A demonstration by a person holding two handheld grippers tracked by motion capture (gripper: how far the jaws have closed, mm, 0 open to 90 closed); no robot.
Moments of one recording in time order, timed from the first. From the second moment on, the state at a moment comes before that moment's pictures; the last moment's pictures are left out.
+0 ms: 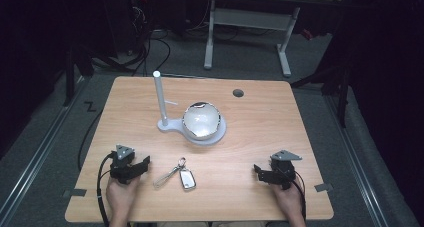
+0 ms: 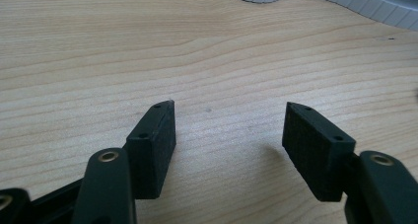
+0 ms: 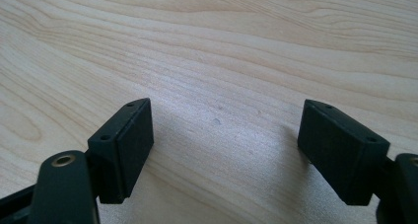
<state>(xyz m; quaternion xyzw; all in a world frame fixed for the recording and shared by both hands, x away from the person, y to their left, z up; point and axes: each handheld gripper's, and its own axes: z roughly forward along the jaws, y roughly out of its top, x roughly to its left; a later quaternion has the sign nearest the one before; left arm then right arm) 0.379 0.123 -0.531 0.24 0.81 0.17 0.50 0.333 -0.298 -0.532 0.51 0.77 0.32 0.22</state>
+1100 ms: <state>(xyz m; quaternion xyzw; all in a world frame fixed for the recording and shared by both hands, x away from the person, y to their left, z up) 0.378 0.114 -0.535 0.25 0.81 0.19 0.49 0.333 -0.298 -0.532 0.51 0.77 0.32 0.22</state>
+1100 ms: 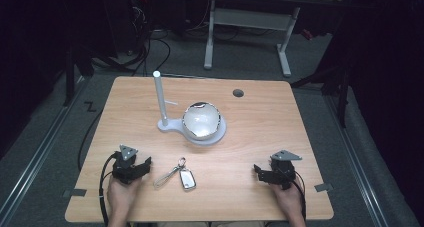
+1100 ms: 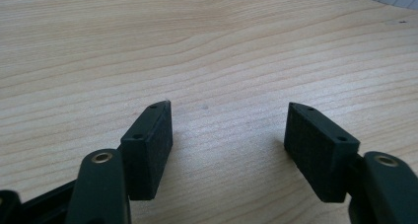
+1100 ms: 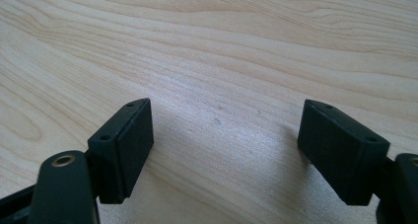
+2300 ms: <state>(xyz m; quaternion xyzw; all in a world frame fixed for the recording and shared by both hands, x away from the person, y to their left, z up) 0.356 0.100 -0.514 0.29 0.80 0.13 0.51 0.333 -0.298 -0.532 0.51 0.77 0.32 0.22</state>
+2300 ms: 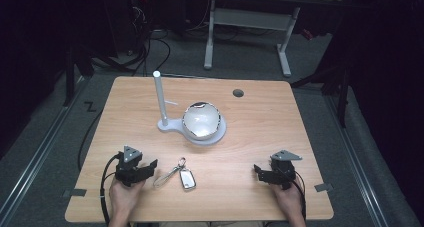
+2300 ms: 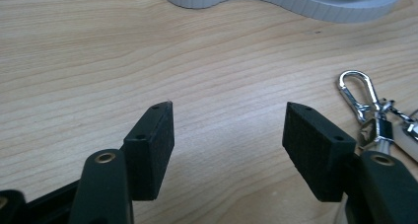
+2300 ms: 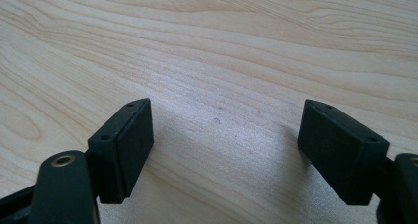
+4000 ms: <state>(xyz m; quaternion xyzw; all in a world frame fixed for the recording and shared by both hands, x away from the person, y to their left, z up) 0.331 0.033 -0.526 0.42 0.76 0.11 0.48 0.333 -0.298 -0.532 0.51 0.77 0.32 0.22</state>
